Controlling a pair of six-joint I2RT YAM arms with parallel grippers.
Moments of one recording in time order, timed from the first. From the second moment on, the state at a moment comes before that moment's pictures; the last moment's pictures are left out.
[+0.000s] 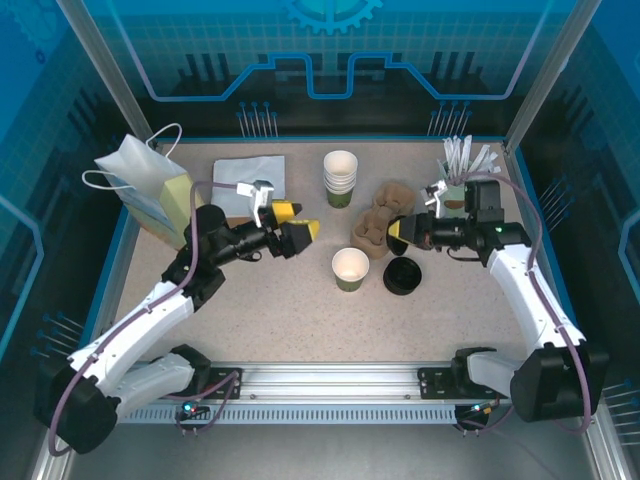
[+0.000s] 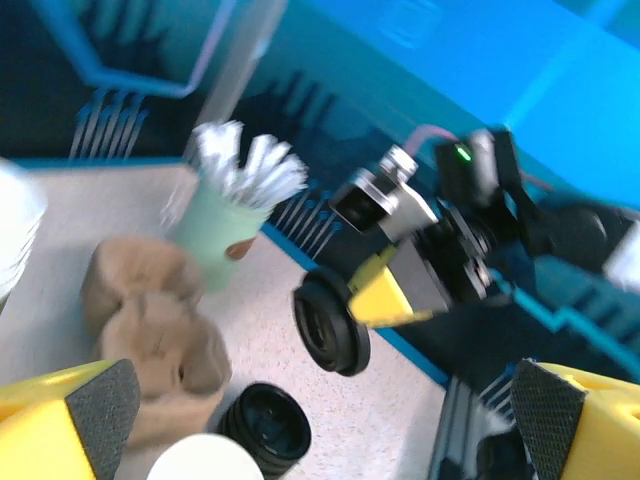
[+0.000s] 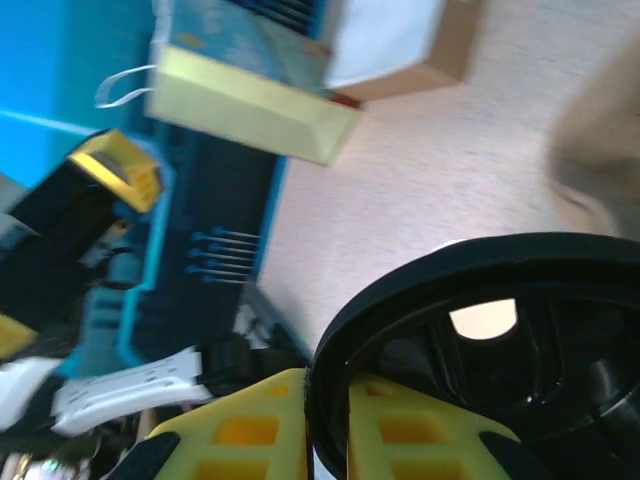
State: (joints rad) left arm -0.50 1.00 0.75 0.28 0.58 -0.47; right arm 0.06 1.17 1.01 -0.65 -1.07 0.42
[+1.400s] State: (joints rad) left arm -0.66 1.35 0.93 0.49 0.81 0.12; right arm 0.28 1.18 1.22 -0.67 -1.31 0.40
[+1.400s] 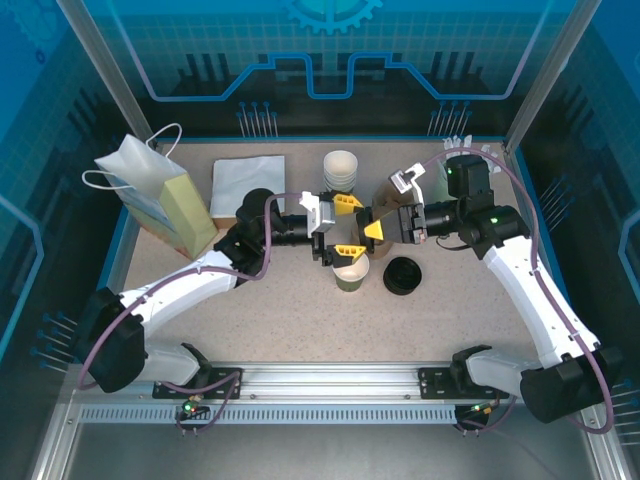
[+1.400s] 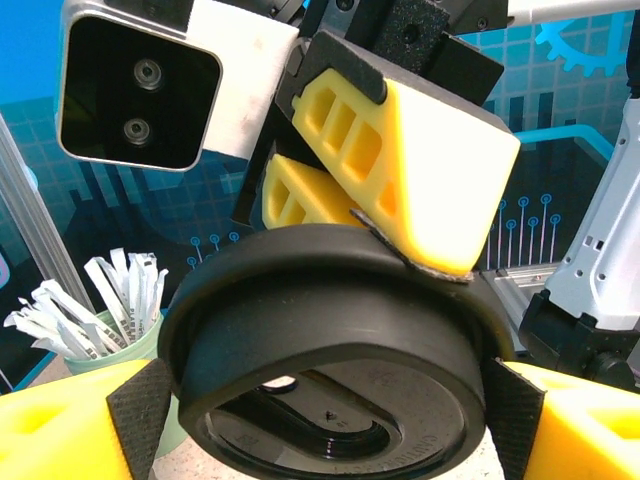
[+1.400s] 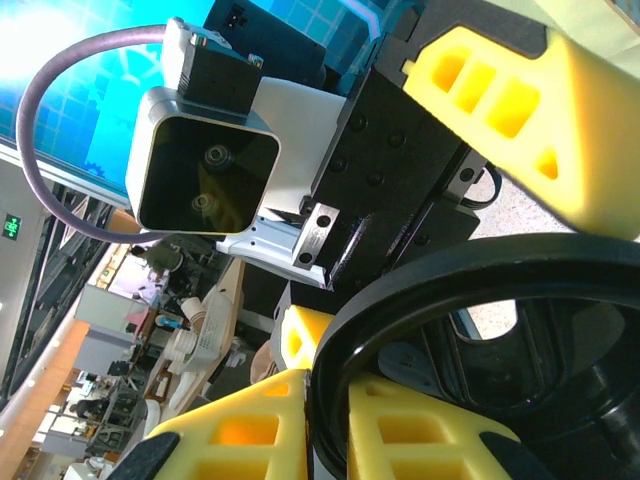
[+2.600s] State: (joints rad) left arm -0.66 1.30 1.04 0.00 0.75 0.39; right arm 0.23 1.20 1.25 -0.81 -1.20 0.31
